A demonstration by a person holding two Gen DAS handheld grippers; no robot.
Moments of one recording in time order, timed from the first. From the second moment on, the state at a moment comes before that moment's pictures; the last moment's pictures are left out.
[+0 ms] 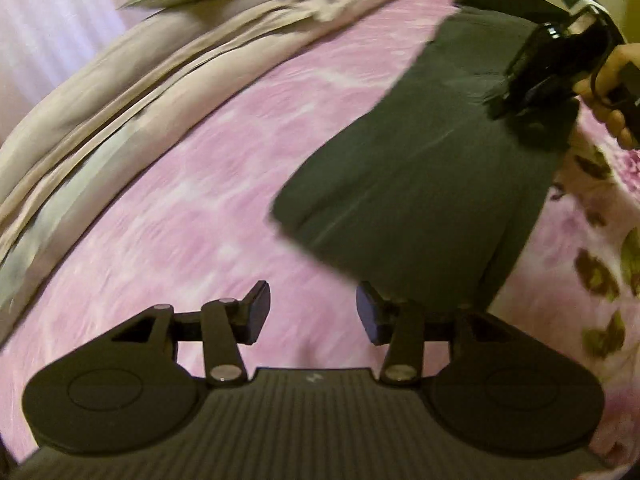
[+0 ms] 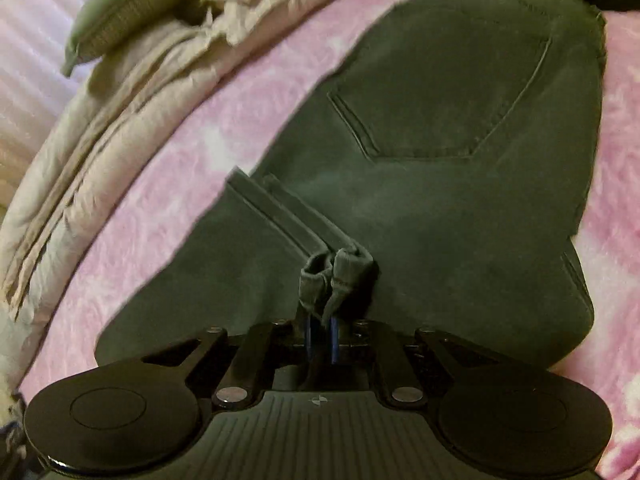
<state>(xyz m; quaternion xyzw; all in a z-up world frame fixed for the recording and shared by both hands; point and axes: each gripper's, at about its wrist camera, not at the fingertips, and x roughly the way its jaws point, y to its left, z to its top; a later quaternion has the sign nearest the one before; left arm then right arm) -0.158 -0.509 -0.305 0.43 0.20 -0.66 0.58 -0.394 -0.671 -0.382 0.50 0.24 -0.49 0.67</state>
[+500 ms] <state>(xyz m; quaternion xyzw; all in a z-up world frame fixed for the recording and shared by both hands) -0.170 -0.623 -0.345 0.48 0.23 -0.67 0.52 -0.415 -0.669 -0.374 0.47 0.24 -0.45 0.72</state>
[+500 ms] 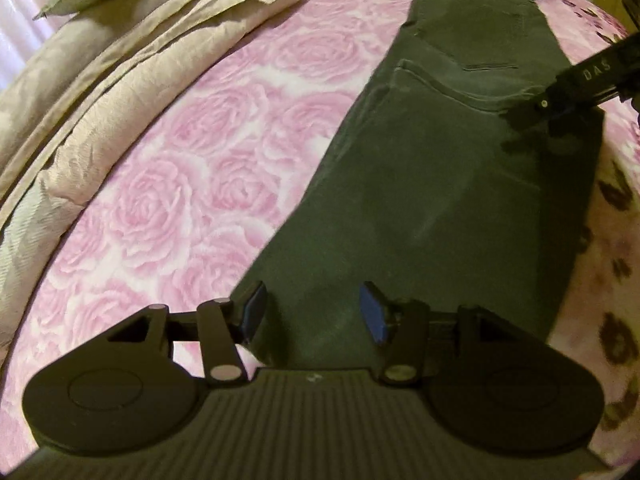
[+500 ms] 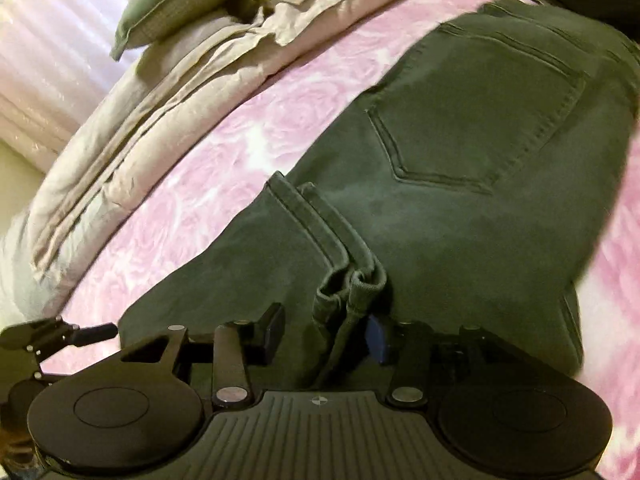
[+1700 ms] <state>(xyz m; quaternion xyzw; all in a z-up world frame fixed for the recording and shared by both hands) -0.119 -0.564 -0.408 0.56 -0.33 -0.74 0.16 -0.253 -0.460 -0.384 -0.04 0.47 -0.32 0.82</state>
